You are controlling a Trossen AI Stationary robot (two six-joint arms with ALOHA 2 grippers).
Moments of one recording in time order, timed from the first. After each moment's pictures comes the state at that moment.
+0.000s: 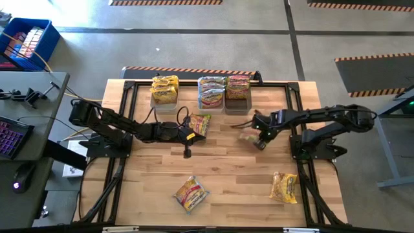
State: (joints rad) left arm -0.04 1.53 0.54 0.66 -0.13 0.08; right arm -0.18 1.27 0.64 -0.77 -0.05 0.53
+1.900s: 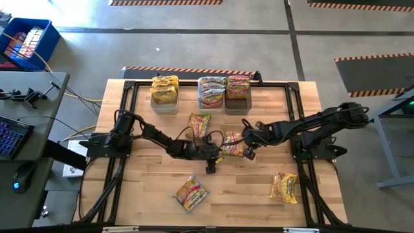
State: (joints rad) left arm -0.17 2.08 1.00 0.51 -0.30 -0.11; right arm 0.09 1.36 0.68 -0.45 0.21 0.49
